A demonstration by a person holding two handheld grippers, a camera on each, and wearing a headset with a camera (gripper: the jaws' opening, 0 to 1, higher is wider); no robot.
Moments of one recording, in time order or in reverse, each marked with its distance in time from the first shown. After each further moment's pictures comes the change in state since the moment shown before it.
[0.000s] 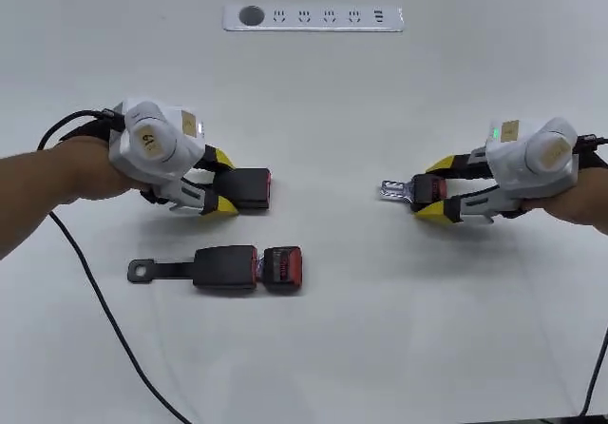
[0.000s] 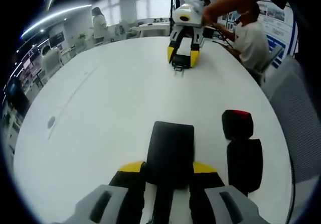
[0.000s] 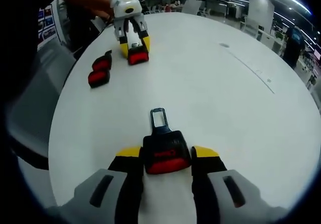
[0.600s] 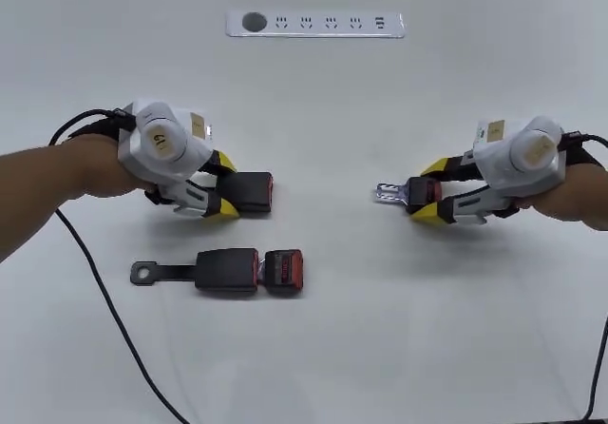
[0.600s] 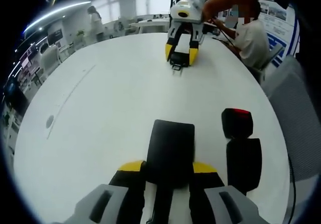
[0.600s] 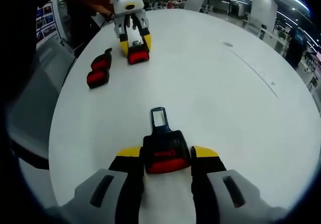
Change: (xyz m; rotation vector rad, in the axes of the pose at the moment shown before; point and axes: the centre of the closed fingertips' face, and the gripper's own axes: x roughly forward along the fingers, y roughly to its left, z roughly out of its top) left arm 0.001 0.002 -0.003 0.009 0.046 -0.025; right arm 0.011 -0.002 0.004 -0.016 0.032 0.012
